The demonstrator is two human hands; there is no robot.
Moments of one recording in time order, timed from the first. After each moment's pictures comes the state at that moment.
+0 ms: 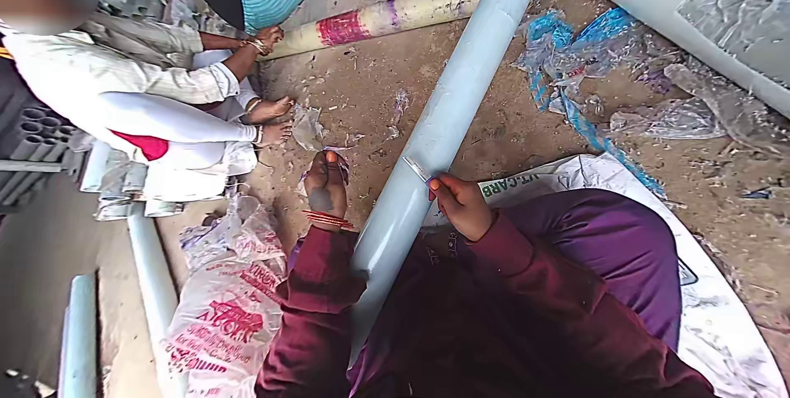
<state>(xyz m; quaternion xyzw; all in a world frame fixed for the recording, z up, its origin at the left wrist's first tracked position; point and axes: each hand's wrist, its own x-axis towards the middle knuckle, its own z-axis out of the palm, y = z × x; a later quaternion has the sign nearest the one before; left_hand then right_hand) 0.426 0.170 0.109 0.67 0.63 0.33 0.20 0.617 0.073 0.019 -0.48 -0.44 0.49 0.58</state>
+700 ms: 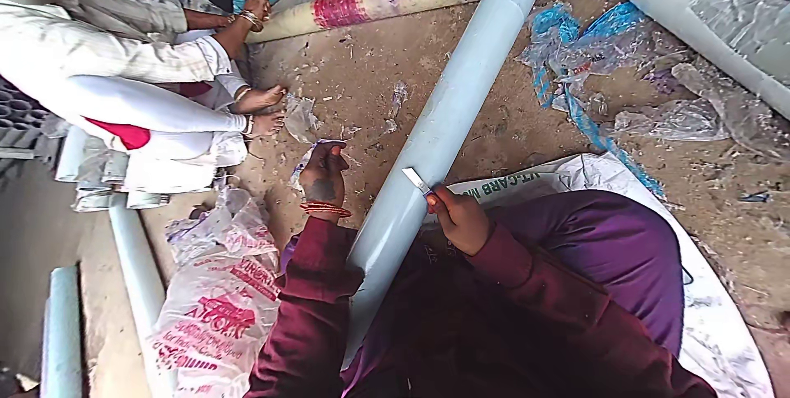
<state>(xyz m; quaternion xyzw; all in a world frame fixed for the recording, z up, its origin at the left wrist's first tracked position) 0.415 0.186 0.097 0.71 0.65 0.23 0.14 0.612 0.058 0.018 -0.55 -0.59 0.40 0.44</state>
